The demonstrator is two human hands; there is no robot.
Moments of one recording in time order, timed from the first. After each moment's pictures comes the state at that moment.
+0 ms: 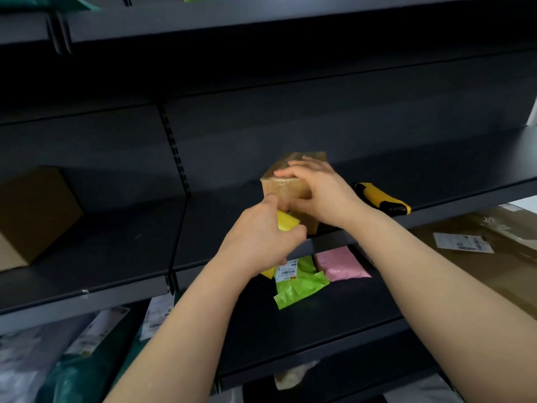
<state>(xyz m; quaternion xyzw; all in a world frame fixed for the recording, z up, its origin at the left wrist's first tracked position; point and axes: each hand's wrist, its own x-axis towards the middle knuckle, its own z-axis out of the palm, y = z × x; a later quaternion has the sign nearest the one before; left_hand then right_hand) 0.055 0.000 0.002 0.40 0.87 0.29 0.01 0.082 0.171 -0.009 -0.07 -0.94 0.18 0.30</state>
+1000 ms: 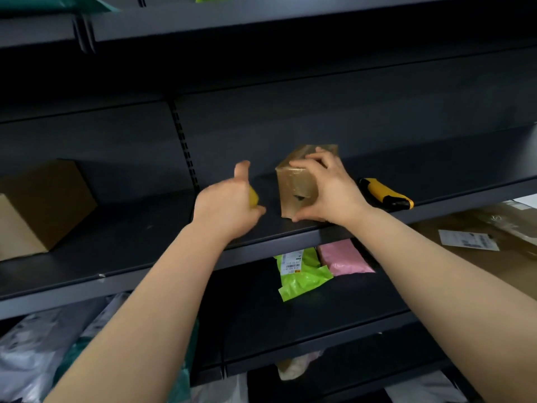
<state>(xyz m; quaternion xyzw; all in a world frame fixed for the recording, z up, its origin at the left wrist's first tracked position) 0.007 -0.015 0.013 0.35 0.91 0.10 -0.19 0.085 0.177 -0.025 -0.09 -0.92 0.19 0.32</state>
